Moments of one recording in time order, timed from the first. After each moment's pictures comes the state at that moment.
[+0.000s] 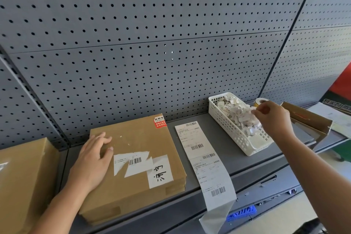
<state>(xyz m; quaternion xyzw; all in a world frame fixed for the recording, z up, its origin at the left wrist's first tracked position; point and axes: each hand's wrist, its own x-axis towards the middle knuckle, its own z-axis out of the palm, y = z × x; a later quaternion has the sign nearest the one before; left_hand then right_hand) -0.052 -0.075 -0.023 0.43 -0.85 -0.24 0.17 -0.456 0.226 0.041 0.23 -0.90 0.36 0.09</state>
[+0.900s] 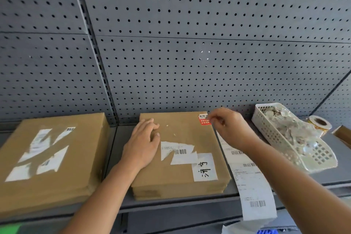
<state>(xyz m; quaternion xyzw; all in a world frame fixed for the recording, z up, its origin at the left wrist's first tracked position) -0.053 -0.068 -0.017 0.43 -0.84 -0.27 0.18 -0.292 0.071 0.049 0.56 -0.76 0.32 -0.05</state>
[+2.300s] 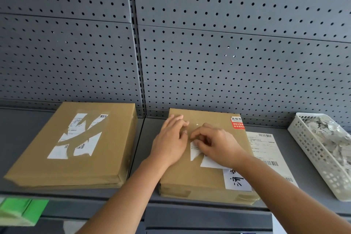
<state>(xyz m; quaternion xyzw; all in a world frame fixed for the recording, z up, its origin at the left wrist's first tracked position) -0.046 -0.073 -0.019 0.43 -0.82 -0.32 0.19 -0.210 0.010 0.000 0.68 -0.68 0.23 -0.13</state>
